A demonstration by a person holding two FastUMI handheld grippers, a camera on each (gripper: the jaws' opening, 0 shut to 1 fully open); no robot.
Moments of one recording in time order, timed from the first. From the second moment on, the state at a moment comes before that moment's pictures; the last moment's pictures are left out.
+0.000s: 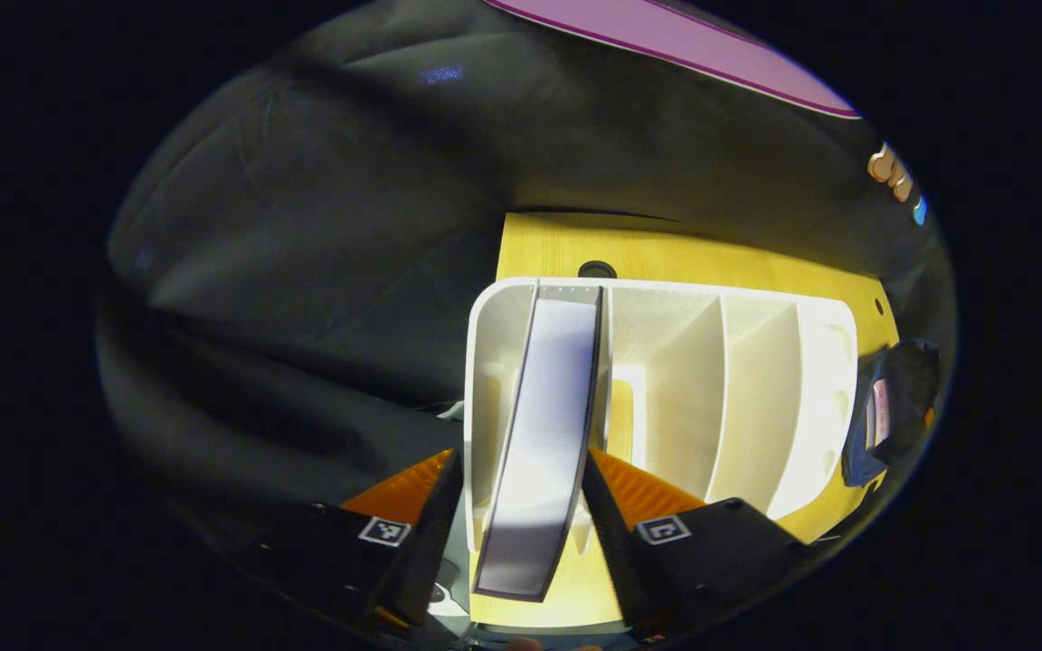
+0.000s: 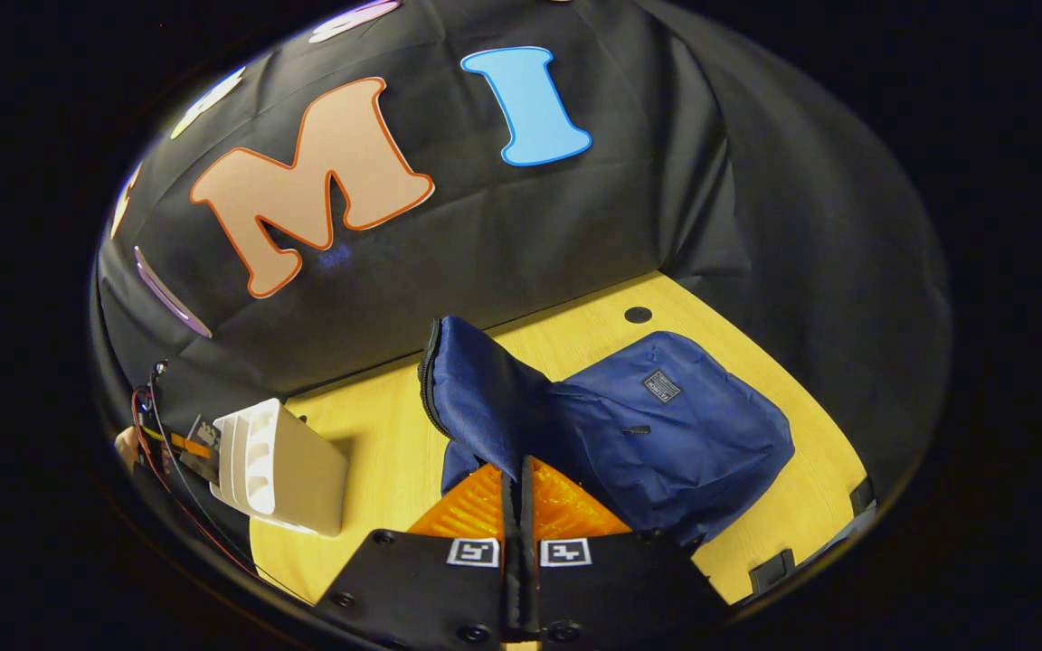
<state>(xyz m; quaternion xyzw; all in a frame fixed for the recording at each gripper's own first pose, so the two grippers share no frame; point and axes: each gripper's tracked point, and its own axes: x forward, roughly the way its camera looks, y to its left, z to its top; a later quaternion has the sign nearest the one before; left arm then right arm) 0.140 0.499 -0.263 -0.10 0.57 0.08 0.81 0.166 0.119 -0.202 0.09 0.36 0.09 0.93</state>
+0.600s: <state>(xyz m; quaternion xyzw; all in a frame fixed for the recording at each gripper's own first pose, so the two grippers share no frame) 0.139 0.491 -0.263 -0.09 0.60 0.06 0.79 0.168 0.119 -0.204 0.09 0.36 0.09 0.93</state>
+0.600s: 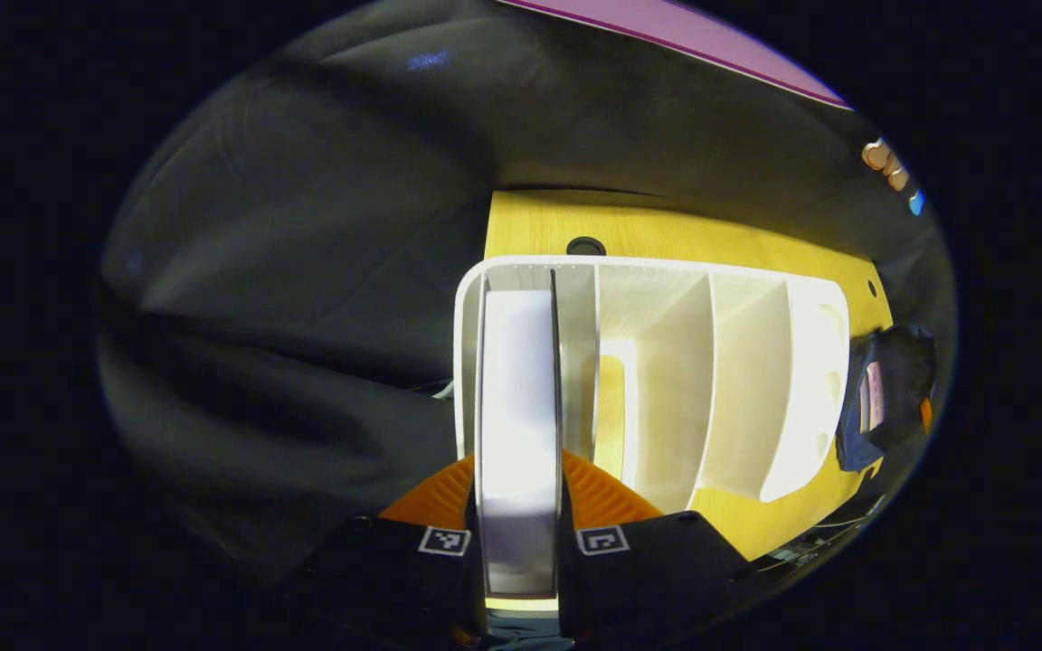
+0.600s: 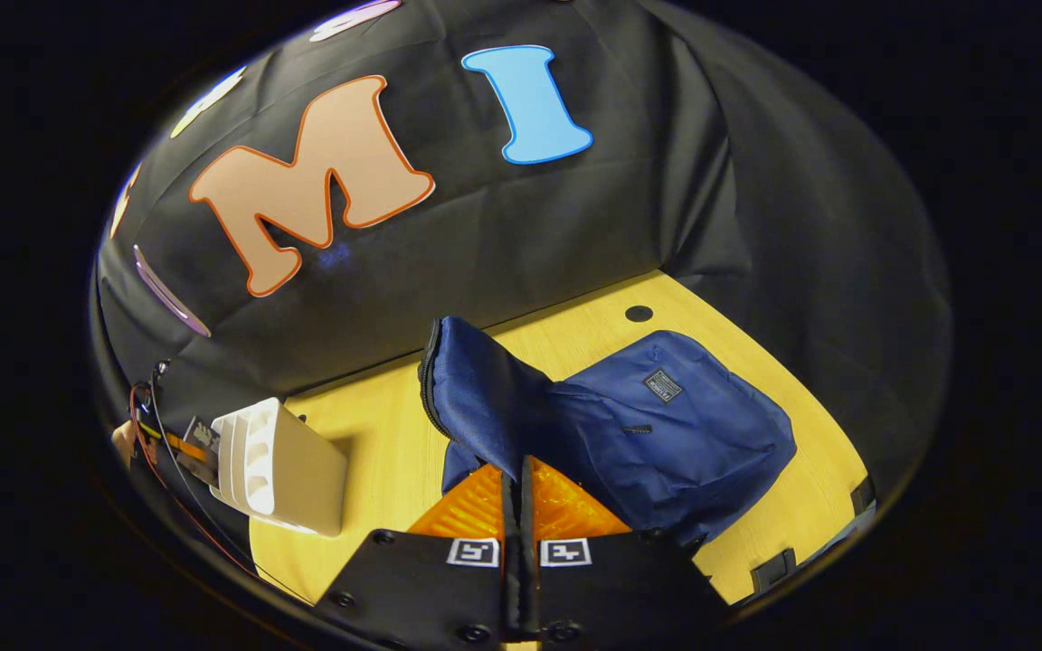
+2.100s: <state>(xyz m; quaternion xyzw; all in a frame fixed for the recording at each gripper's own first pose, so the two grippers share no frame) 0.211 0.417 -0.230 -0.30 0.38 0.01 0.88 0.167 0.115 -0.203 0.11 0.36 0.10 0.92</state>
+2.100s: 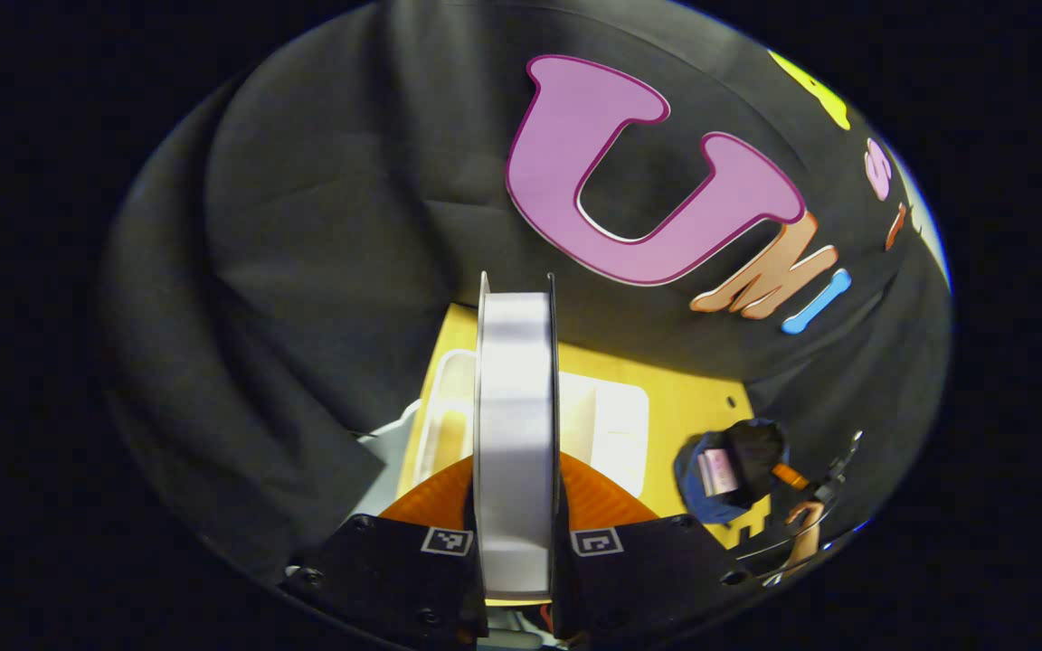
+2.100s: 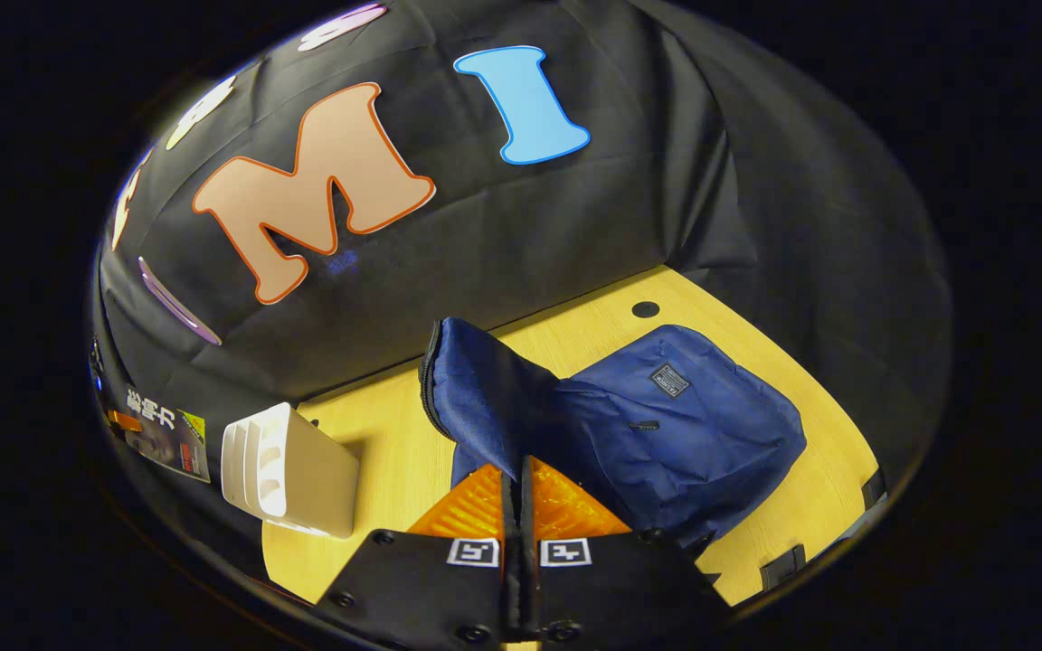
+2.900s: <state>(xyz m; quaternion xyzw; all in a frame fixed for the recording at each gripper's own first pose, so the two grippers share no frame) 0.252 0.241 -0.231 -0.49 0.35 -0.13 0.79 0.161 0.107 -0.198 0.12 0.36 0.11 0.92</state>
